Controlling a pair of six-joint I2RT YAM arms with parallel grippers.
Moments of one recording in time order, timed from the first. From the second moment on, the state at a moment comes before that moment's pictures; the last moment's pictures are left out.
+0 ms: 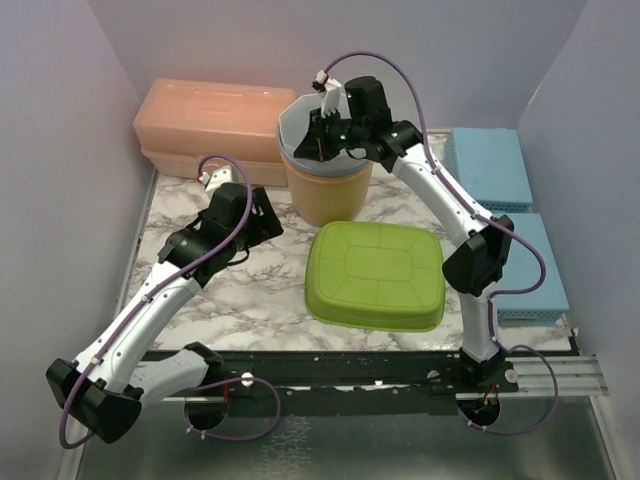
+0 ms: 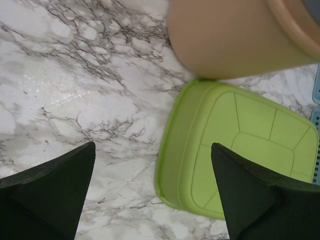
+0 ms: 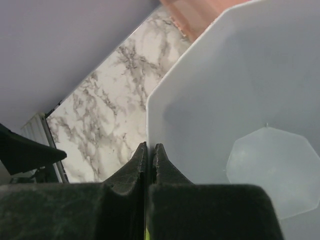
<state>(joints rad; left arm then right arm) -0.54 1.05 1.09 -0.74 -0.29 -0.73 0.59 2.08 2.24 -0.58 -0.50 0.19</state>
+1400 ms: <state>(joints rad) -0.54 0.78 1.44 -1.05 -0.84 -0.86 0.92 2.19 2.33 -0.46 -0.70 0.41</state>
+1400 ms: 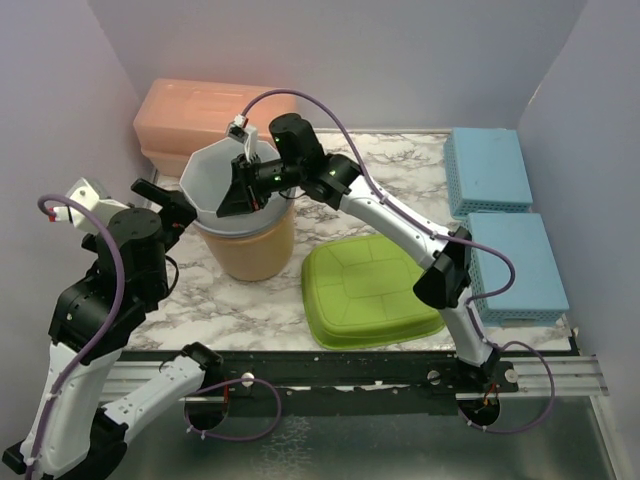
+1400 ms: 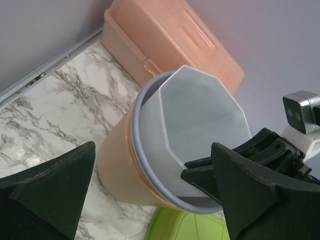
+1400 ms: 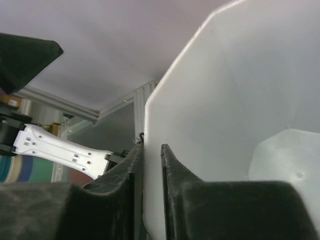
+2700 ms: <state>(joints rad) -0.99 1.13 1.37 -0.72 -0.03 -0.52 0.93 0.77 0.77 -0.52 0.31 0.91</state>
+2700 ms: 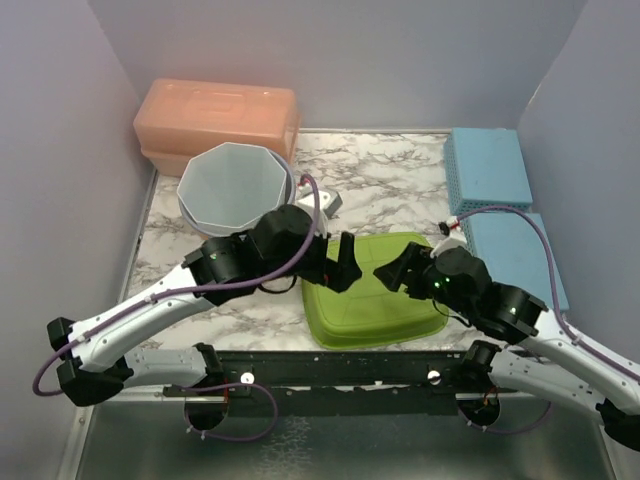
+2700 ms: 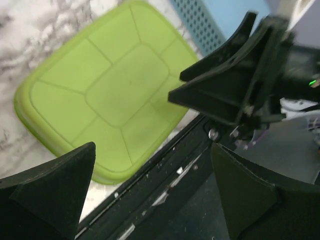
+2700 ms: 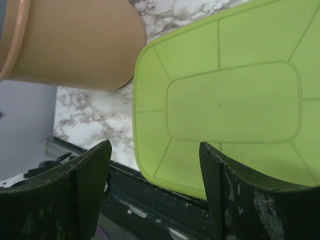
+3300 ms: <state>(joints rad) -1.21 1.08 0.91 -0.78 -0.25 -0.84 0.93 0.60 0.46 -0.57 -0.13 1.05</state>
